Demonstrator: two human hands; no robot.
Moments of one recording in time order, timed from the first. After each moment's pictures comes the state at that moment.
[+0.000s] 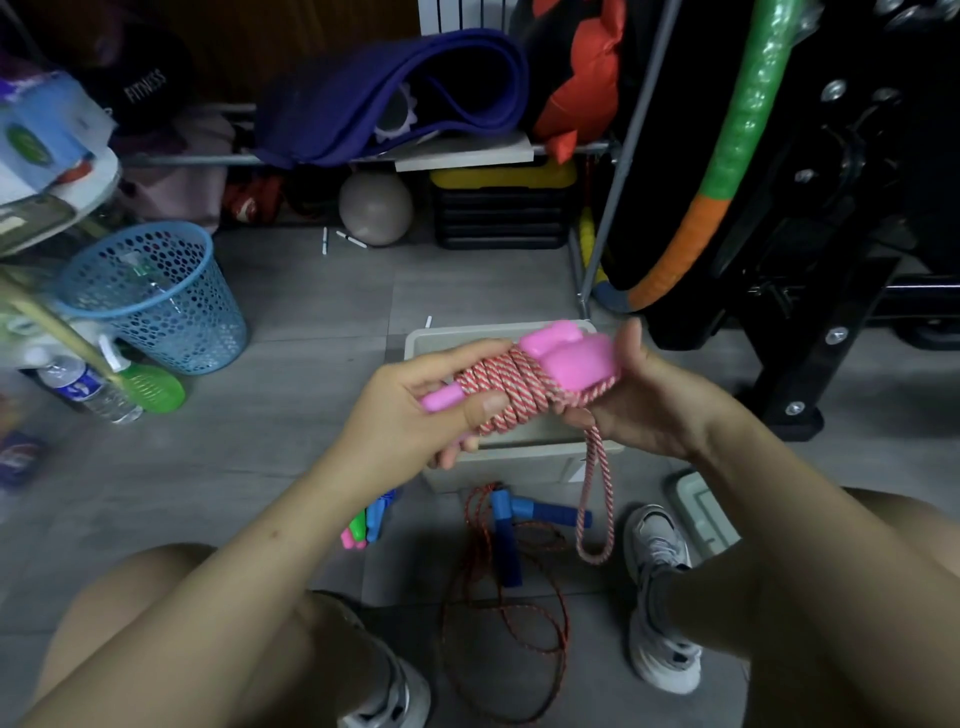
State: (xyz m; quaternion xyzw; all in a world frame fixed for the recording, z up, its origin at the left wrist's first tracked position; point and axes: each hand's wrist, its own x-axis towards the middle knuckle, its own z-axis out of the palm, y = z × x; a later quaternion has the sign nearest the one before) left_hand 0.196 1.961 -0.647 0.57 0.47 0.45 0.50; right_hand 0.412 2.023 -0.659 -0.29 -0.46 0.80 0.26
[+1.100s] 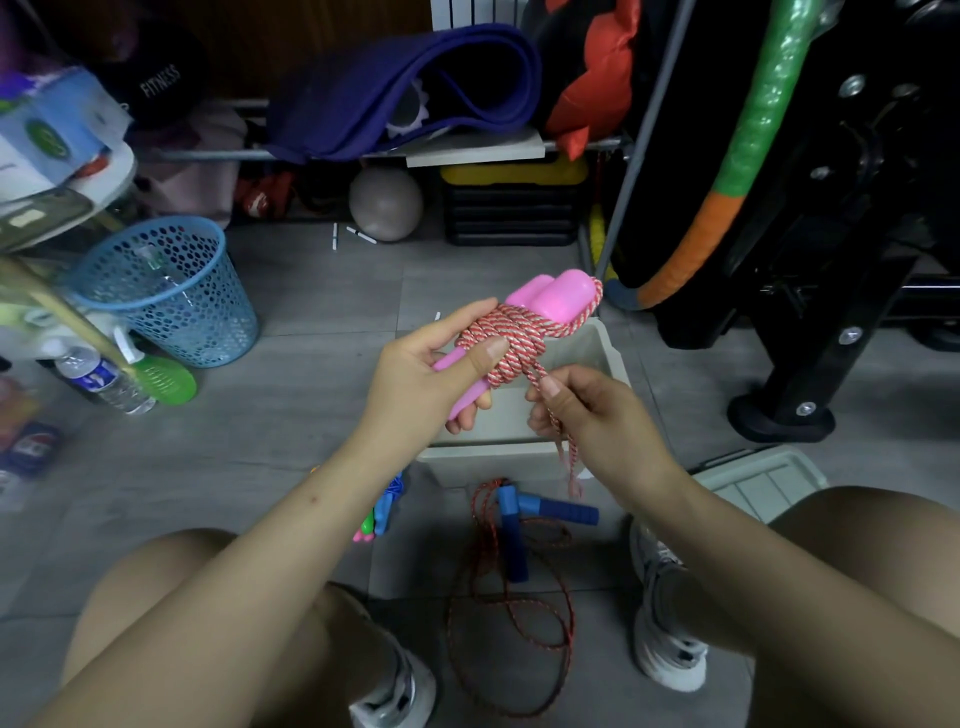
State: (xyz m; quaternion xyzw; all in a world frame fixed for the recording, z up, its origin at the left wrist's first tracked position) left_hand 0.204 1.979 -0.651 0.51 0.50 0.51 0.48; right_hand 0.369 1.984 -0.682 -0.50 -0.59 0.49 0.40
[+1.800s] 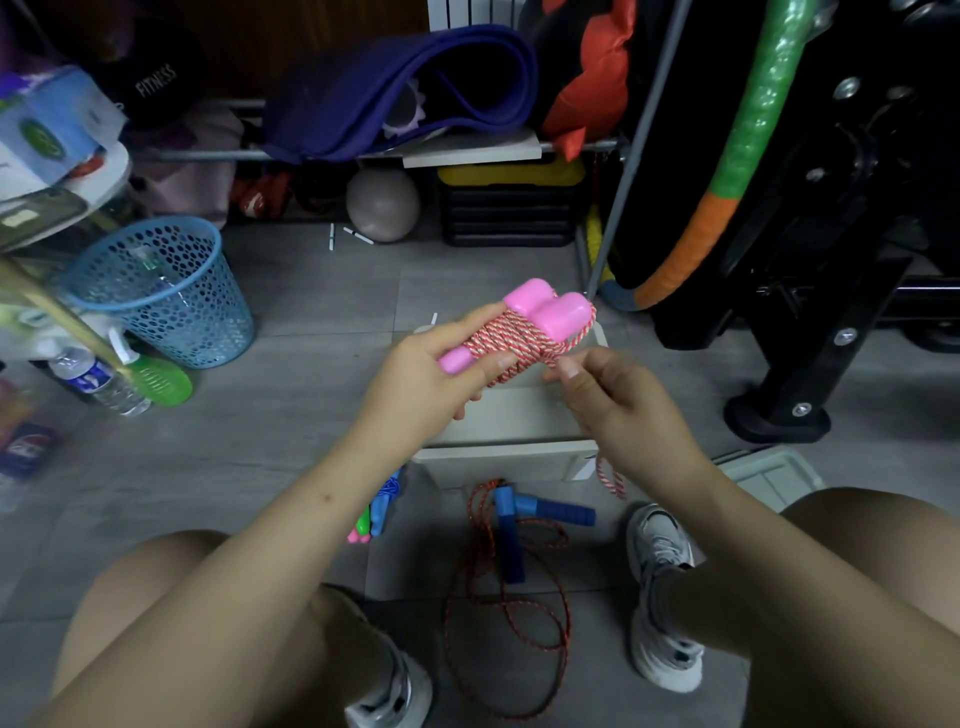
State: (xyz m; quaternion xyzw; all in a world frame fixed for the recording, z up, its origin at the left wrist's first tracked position) left_hand 0.201 1.993 -0.665 0.59 0.55 0.45 0.39; right_hand 0.384 1.988 -0.670 -0.50 -0.63 0.44 0.40
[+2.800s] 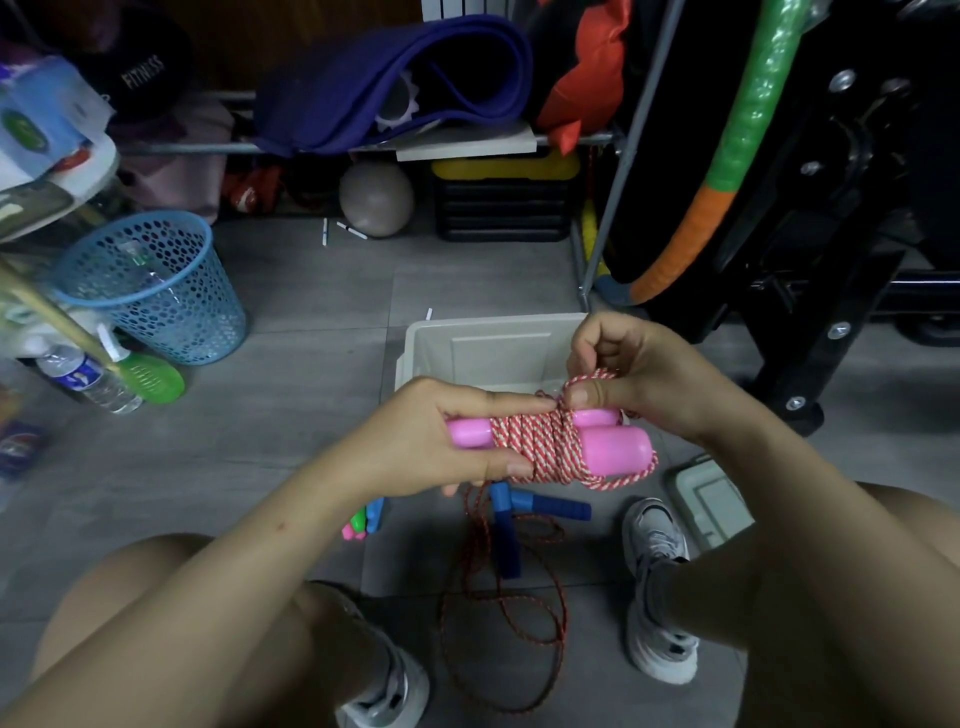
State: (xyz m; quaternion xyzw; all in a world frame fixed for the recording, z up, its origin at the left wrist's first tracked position) left_hand 0.191 1.961 -0.650 0.69 0.44 0.25 0.52; right_hand 0.417 2.023 -0.653 -0.31 -0.68 0.58 0.30
